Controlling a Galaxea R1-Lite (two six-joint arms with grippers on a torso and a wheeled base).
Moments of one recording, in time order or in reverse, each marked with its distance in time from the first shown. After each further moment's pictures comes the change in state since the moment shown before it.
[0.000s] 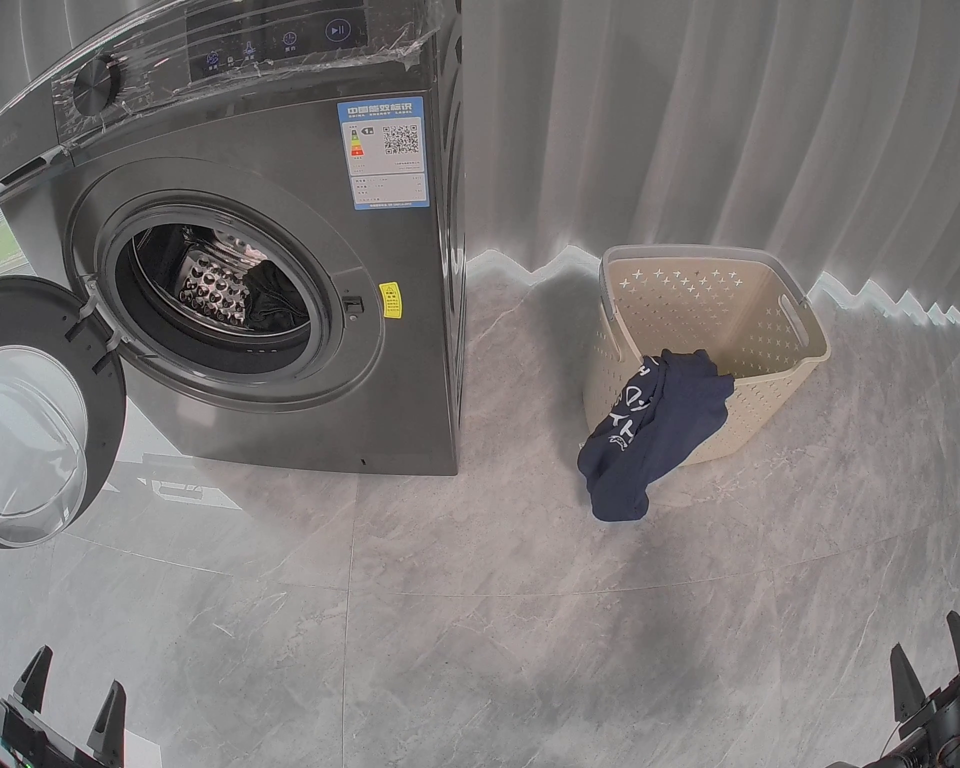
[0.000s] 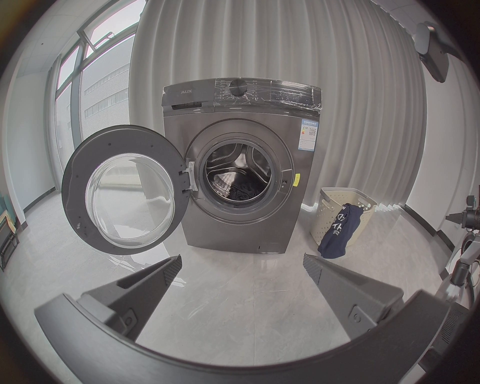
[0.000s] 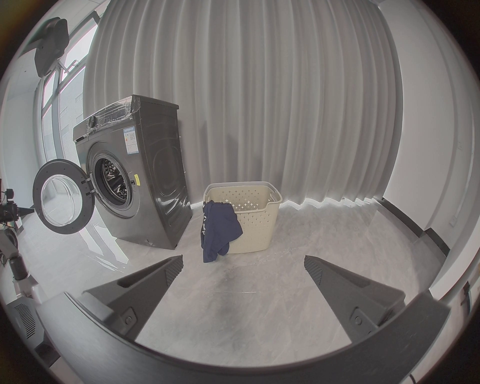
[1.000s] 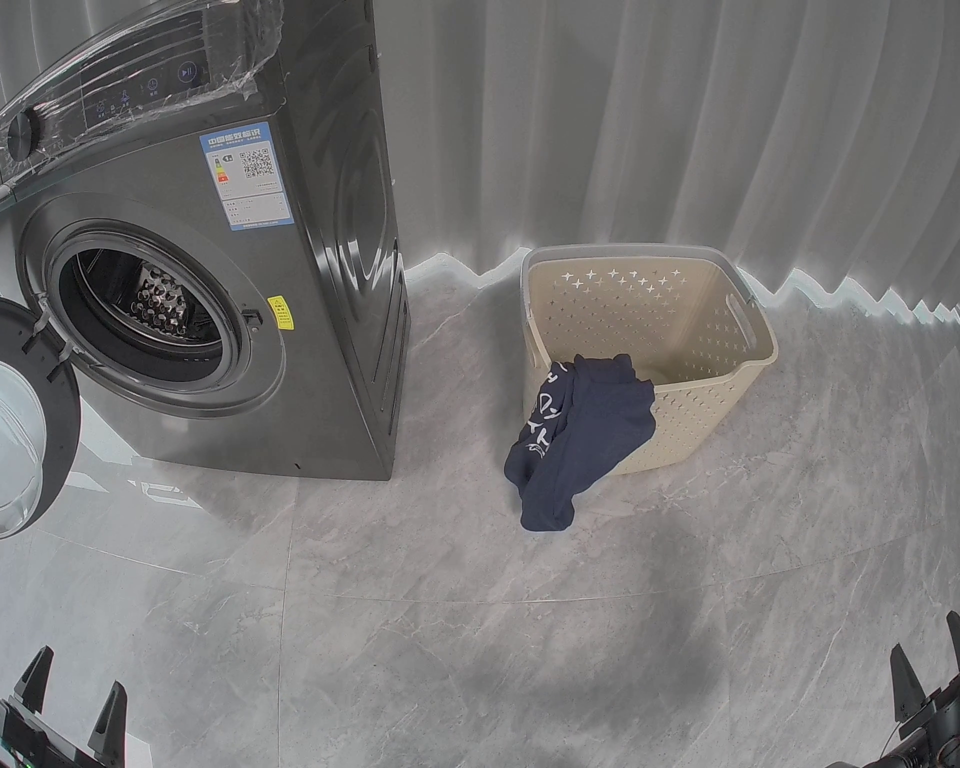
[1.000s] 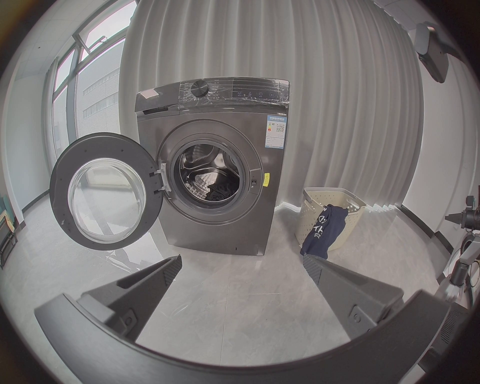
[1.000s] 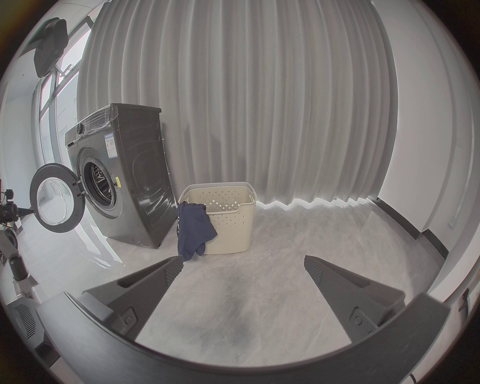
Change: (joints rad) left arm -0.001 0.001 0.000 0.000 -0.004 -0.002; right arm 0.000 0.000 0.000 0.001 0.000 0.002
